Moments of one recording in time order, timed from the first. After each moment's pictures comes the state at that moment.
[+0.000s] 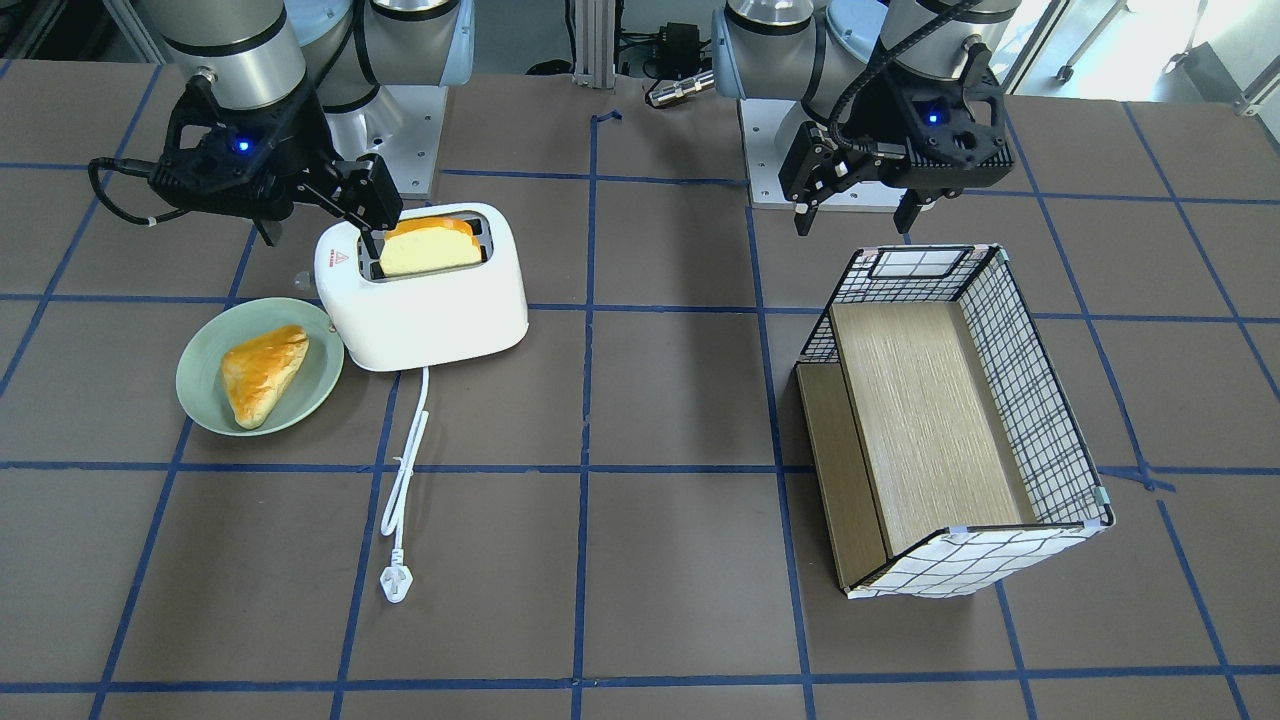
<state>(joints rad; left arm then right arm) -1.58 -1.46 -1.67 -1.53 1.56 -0.10 1.60 -1.66 1.72 -1.68 -1.59 0.16</state>
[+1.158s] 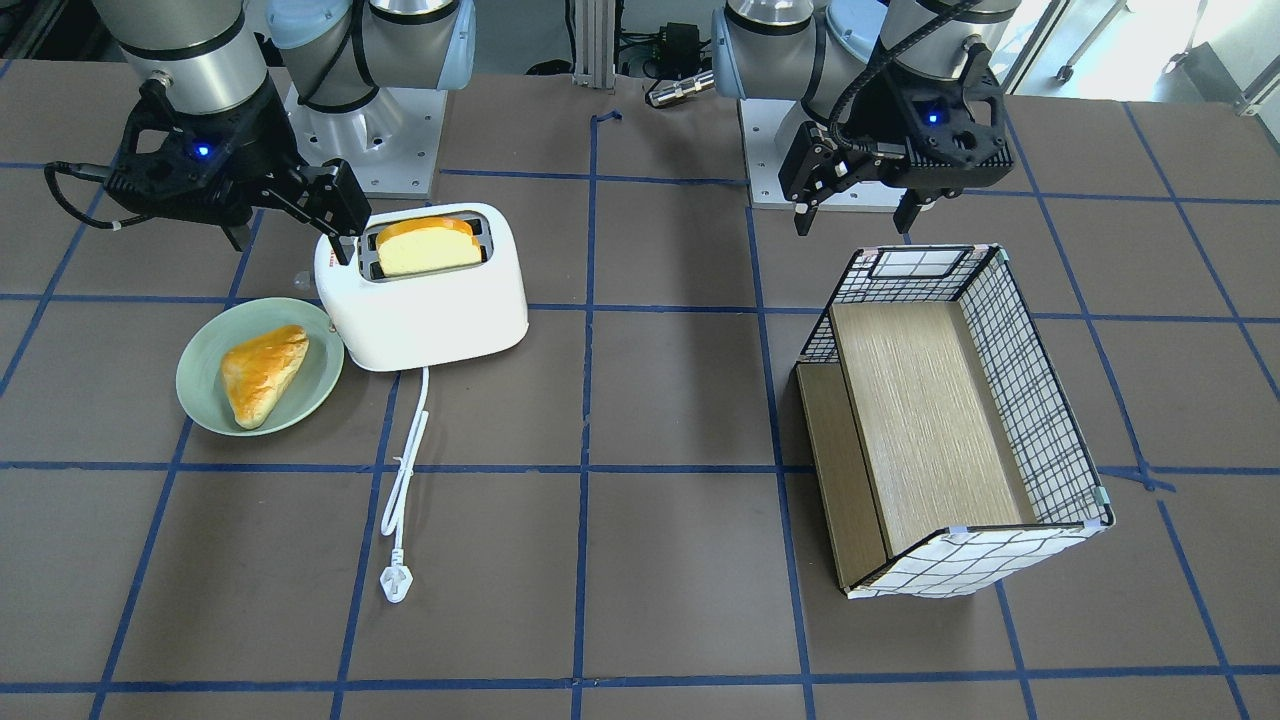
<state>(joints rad) -1.58 -1.46 -1.67 -1.53 1.56 -0.10 1.54 -1.66 1.72 -1.68 -1.59 0.10</state>
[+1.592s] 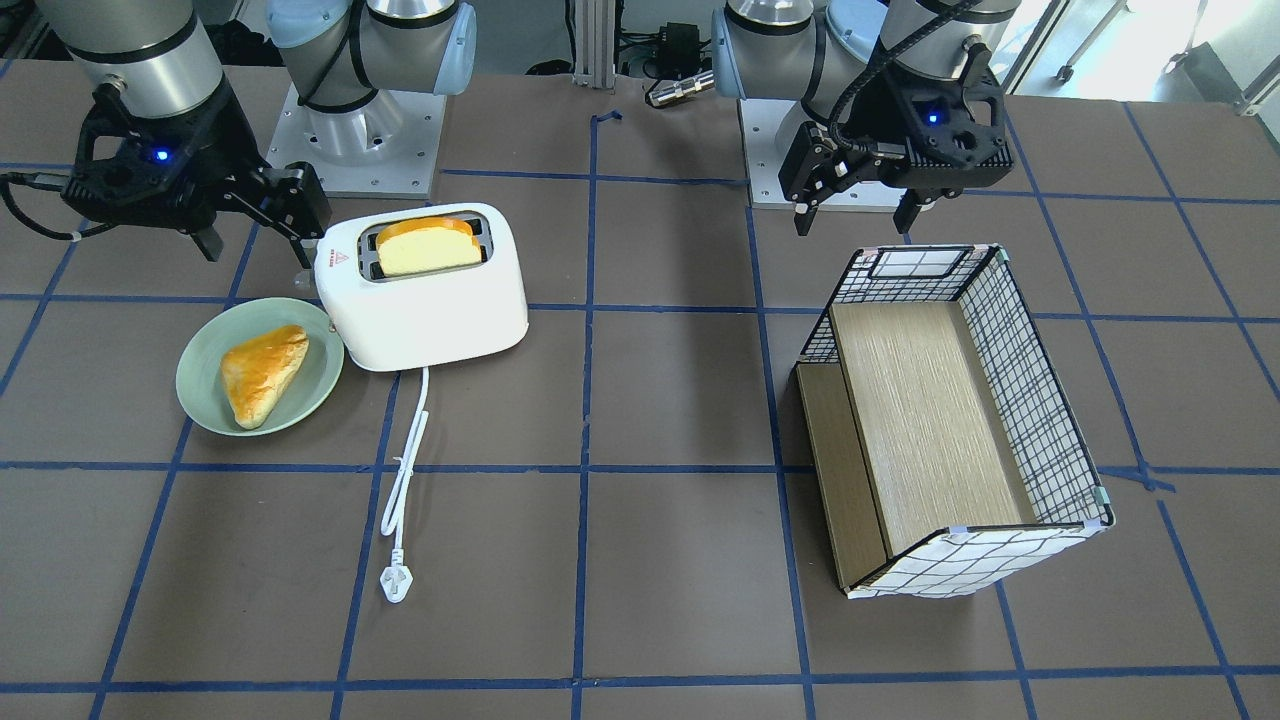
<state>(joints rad) -1.58 -1.46 -1.67 -1.53 1.56 -0.10 1.47 -1.66 1.72 -1.67 -1.58 -0.04</state>
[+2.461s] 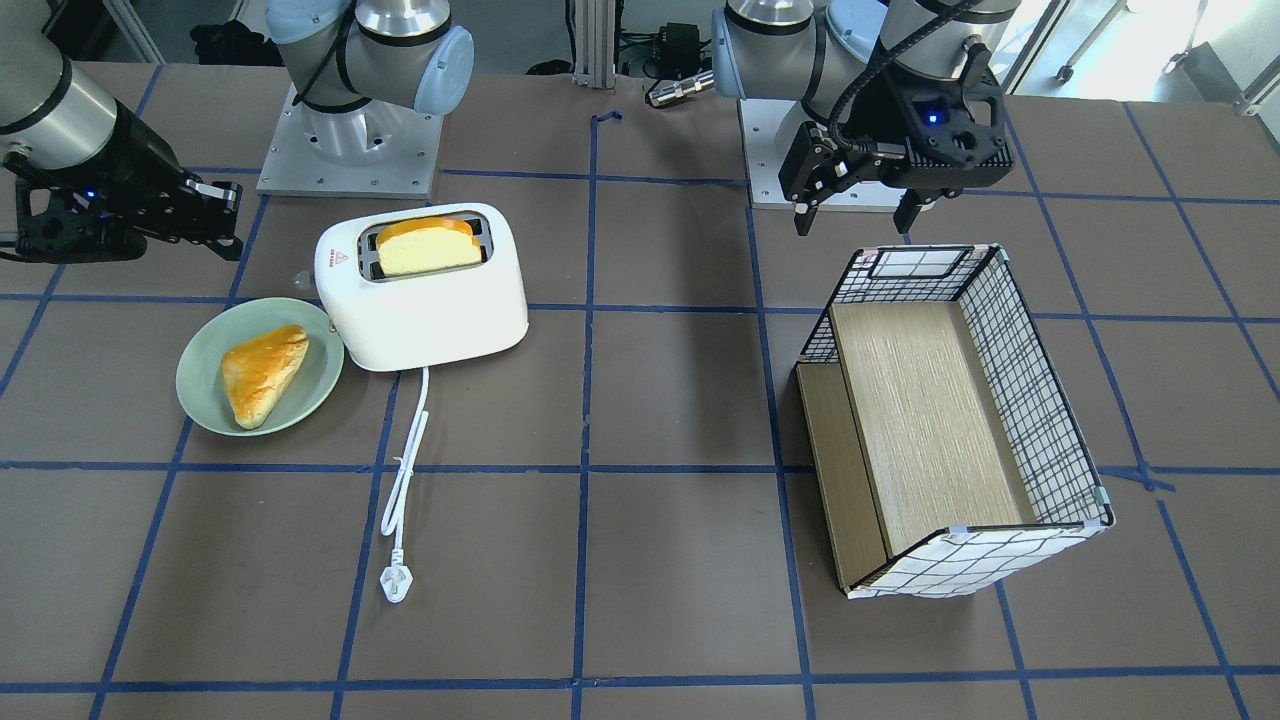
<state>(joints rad) -1.58 -1.46 -1.67 -1.53 1.56 -0.10 1.24 -1.66 1.82 -1.51 -1.45 -0.33</state>
